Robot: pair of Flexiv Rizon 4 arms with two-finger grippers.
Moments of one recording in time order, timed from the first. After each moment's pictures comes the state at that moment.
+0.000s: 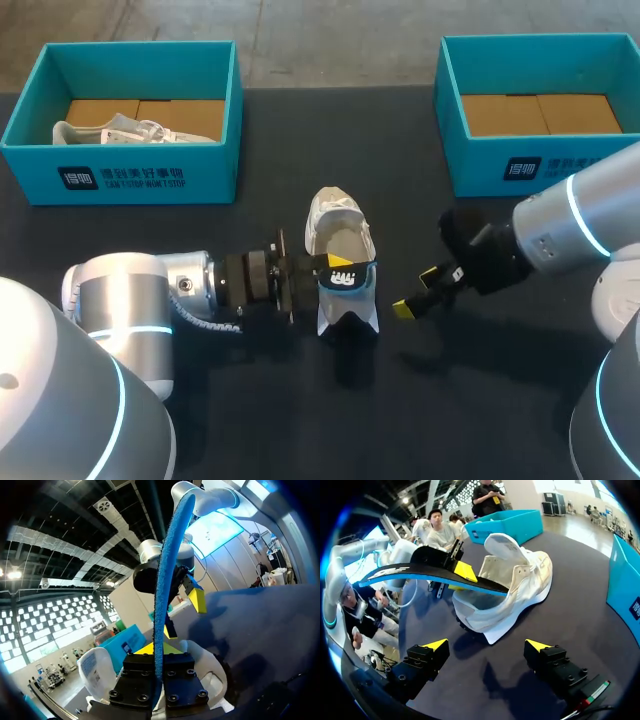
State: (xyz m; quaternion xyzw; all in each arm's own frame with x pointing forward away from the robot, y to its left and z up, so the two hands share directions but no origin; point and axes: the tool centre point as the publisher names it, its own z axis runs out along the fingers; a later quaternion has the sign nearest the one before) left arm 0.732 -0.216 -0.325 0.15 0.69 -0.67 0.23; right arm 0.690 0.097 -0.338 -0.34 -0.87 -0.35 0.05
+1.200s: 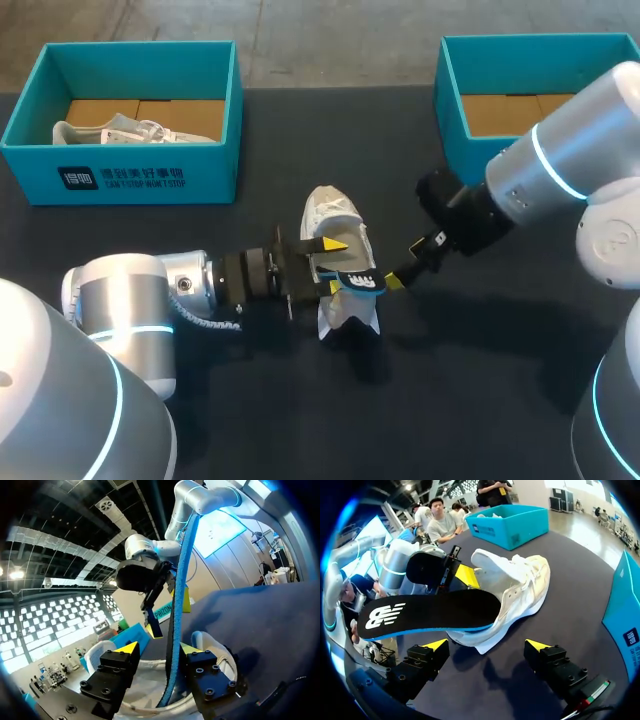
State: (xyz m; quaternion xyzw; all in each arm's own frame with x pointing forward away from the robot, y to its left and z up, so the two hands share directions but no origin) left arm 0.741 -0.214 -0.323 0.14 0.68 -0.67 0.24; right arm 0.724 0.105 -0.321 -0.32 -0.90 -0.30 0.06
